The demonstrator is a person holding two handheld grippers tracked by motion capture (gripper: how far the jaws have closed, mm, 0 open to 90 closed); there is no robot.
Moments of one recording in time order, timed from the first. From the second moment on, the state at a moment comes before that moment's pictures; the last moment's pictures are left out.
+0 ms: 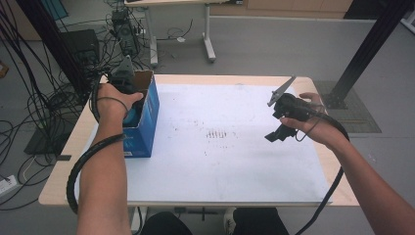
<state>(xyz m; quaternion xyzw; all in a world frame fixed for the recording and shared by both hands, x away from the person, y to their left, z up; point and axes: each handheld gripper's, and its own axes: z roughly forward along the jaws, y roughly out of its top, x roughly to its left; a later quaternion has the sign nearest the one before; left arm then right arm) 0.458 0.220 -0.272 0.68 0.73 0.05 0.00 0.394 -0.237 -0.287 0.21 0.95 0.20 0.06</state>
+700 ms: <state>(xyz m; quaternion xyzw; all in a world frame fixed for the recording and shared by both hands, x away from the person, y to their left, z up) 0.461 0.218 -0.275 0.69 0.72 0.06 0.01 0.391 -0.246 -0.284 0.22 0.95 0.20 0.07</state>
